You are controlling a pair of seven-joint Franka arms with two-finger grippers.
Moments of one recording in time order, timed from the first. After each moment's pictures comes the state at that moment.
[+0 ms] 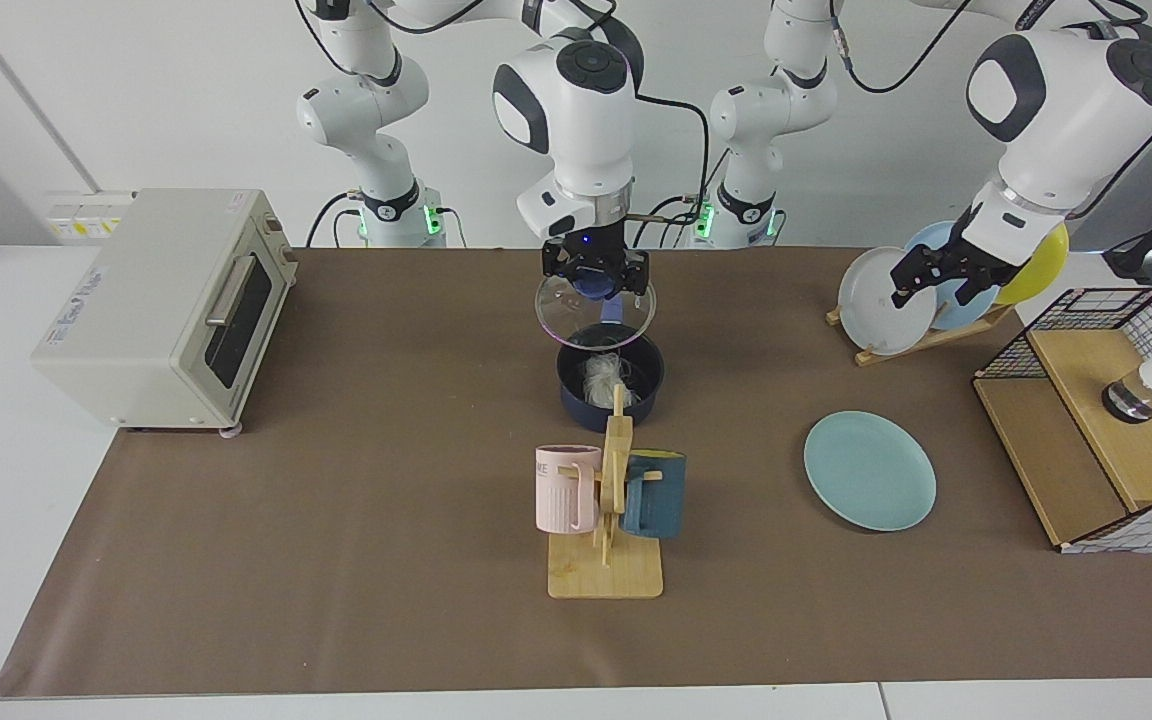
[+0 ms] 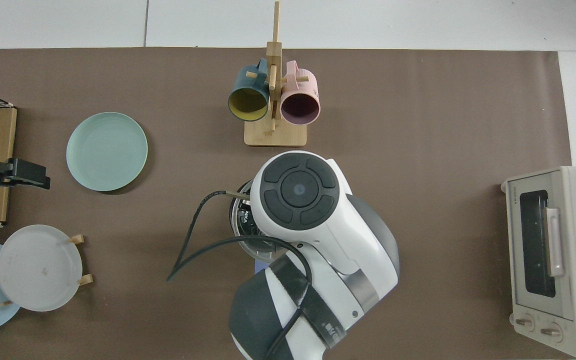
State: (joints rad) left arm 0.25 0.03 -0.17 -1.68 -0.03 1.64 0.06; right arm 0.68 0.25 -0.04 -1.55 0.07 1.82 0.99
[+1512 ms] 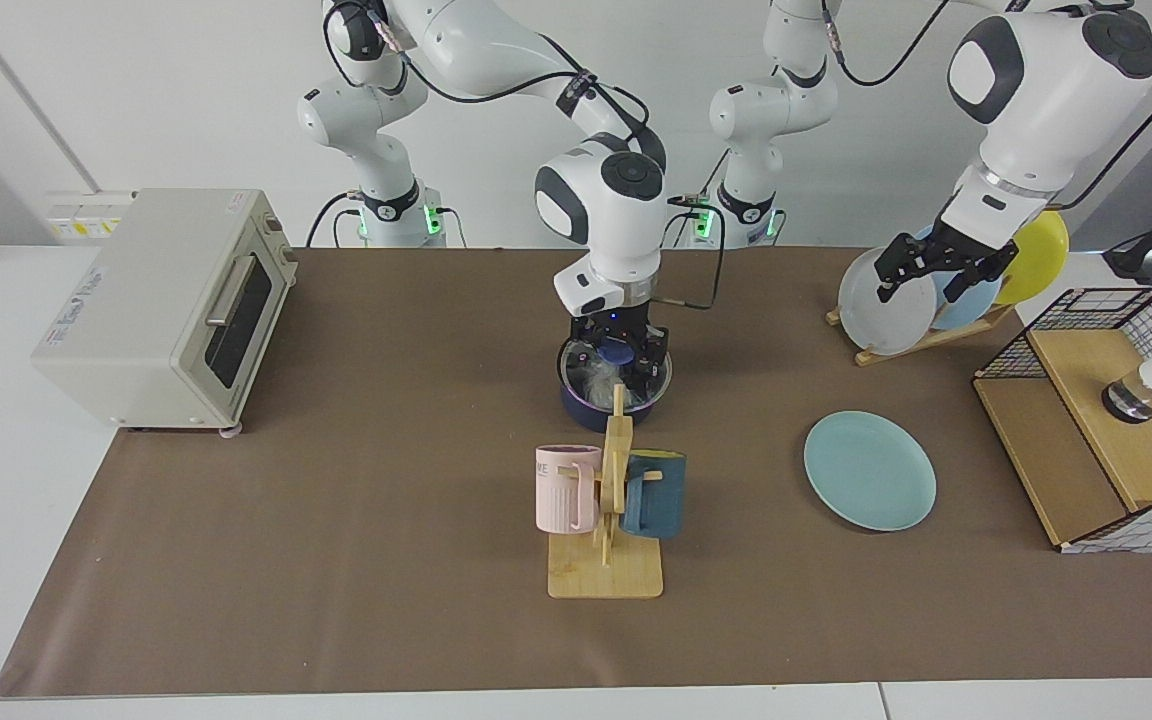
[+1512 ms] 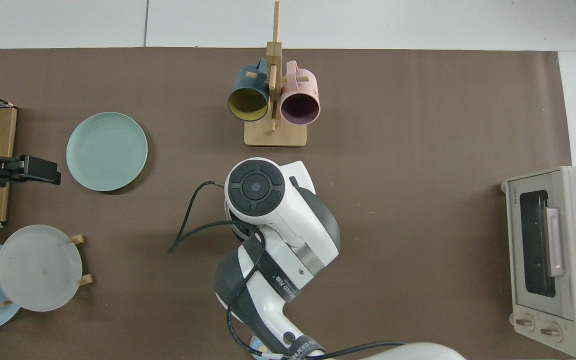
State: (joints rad) left arm 0.22 0.00 -0.18 -1.68 -0.04 1.66 0.06; right arm 0.71 0.44 -0.04 -1.55 0.02 2.04 1.08
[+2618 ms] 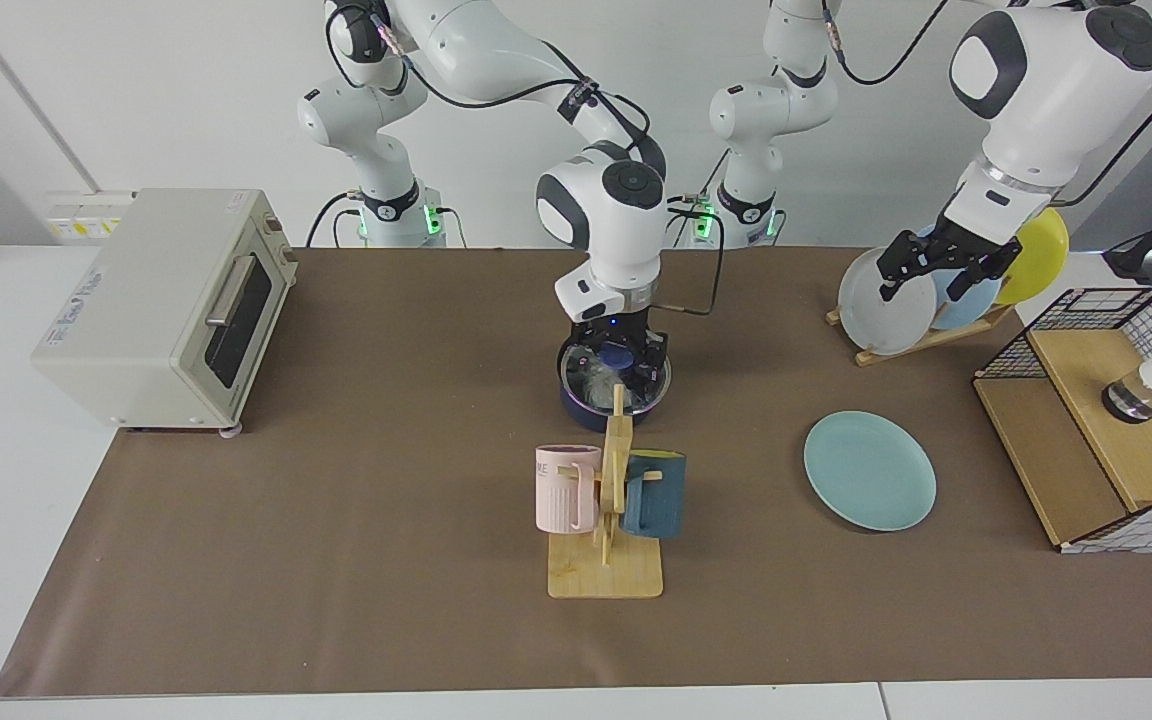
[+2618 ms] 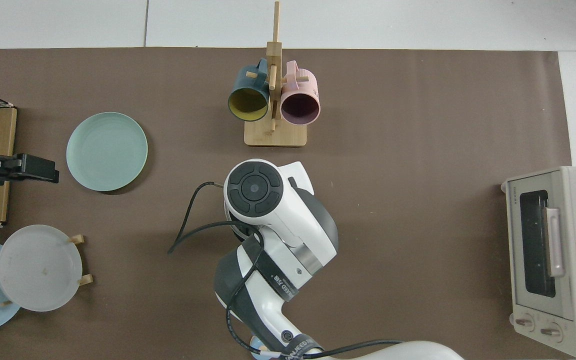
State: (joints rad) left arm 0.22 0.00 -0.18 -1.67 -0.04 1.66 0.06; right arm 0.71 0.46 -0.05 -1.56 0.02 2.05 1.08
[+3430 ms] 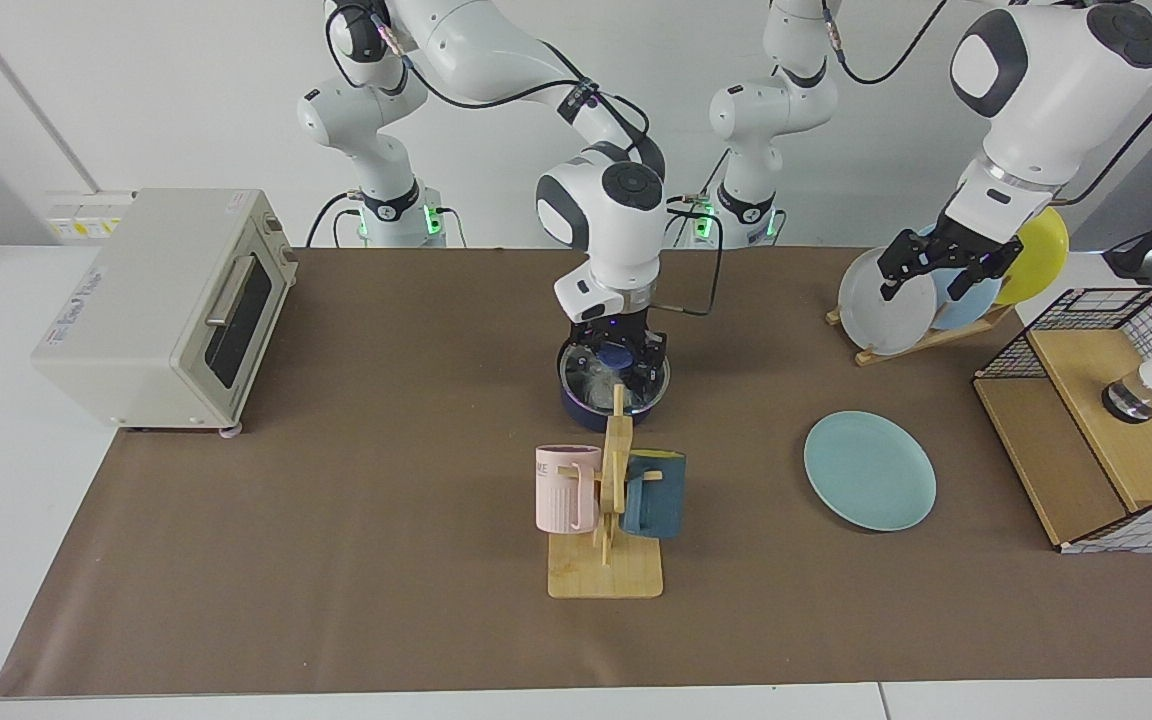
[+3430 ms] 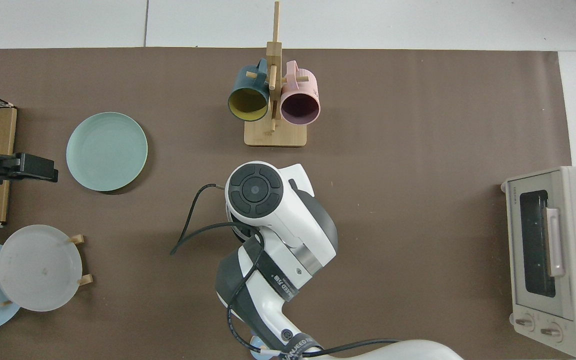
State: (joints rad) left arm 0.22 0.00 -0.18 -1.66 -0.04 1.66 0.06; right arm 0.71 0.45 -0.05 -1.57 0.02 2.05 1.08
